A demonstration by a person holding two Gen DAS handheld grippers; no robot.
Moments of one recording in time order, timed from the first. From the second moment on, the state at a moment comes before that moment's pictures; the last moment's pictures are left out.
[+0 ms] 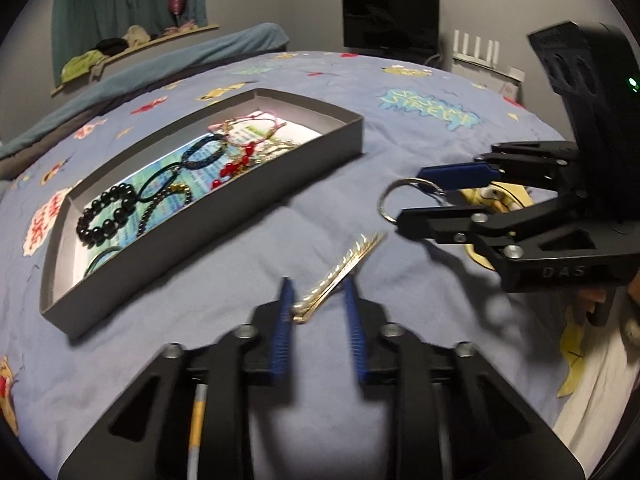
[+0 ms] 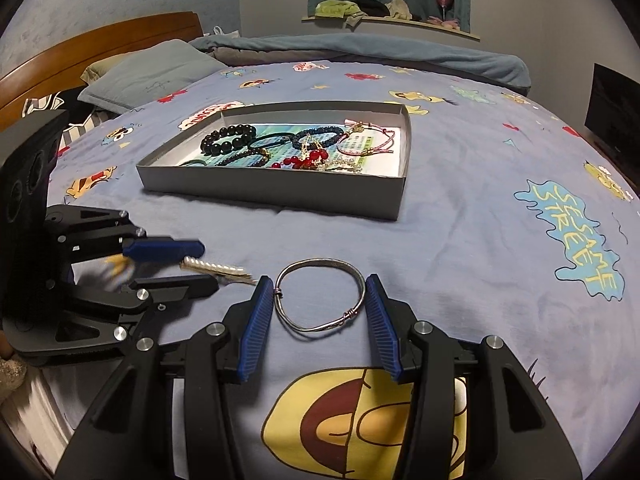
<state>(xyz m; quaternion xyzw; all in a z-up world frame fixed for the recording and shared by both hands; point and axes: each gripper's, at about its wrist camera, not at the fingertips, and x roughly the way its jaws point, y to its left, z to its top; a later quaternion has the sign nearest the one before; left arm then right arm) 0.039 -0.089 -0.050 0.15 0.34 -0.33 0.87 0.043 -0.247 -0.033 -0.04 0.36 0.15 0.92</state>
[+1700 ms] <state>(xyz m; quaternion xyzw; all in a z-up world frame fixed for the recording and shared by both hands) 0.166 0.012 -0.027 0.07 0.38 -0.17 0.91 0.196 -0.157 -0.021 -0.04 0.35 0.17 0.92</state>
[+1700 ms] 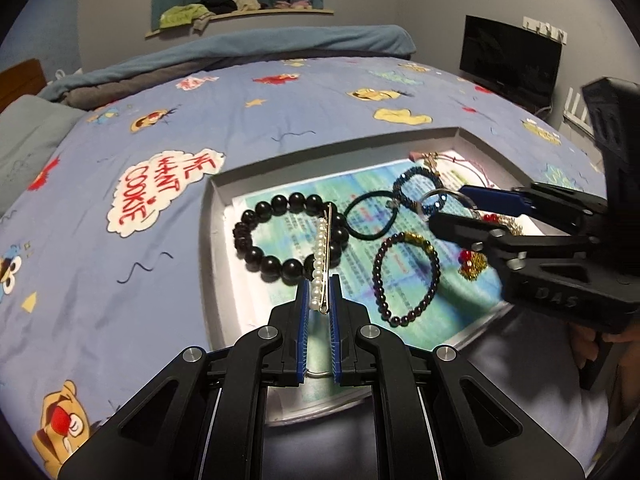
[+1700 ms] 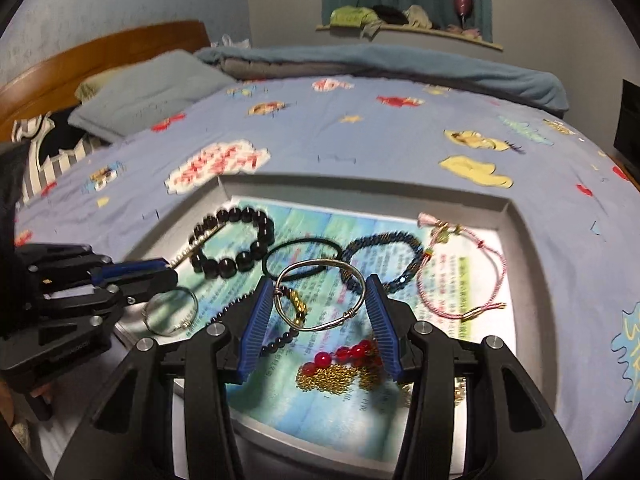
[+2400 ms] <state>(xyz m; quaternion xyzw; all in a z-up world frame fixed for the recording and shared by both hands) 0.170 0.005 -0.039 0.07 0.40 -0.17 0.90 0.209 -0.158 -0.037 -0.02 0.39 0.19 0.90</state>
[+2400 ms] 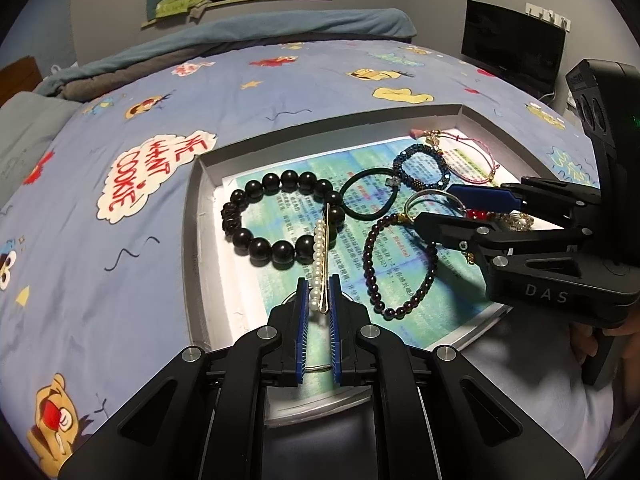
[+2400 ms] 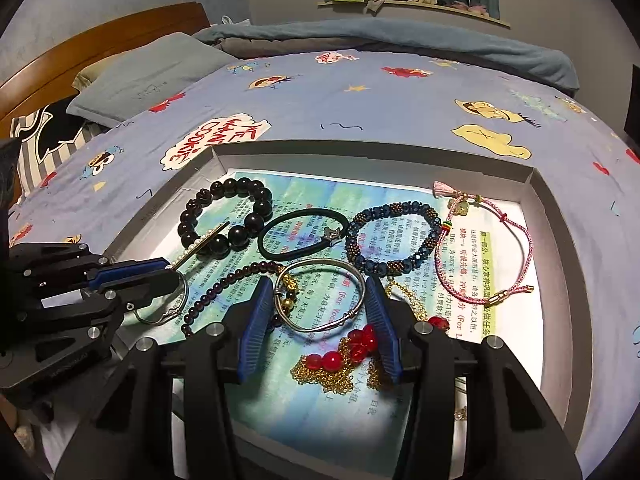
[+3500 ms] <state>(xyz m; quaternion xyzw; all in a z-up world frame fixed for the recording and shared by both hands) 0.058 0.016 0.044 0.05 0.36 -0.15 0.92 0.075 -0.217 0.064 0.00 0.35 0.16 0.93</state>
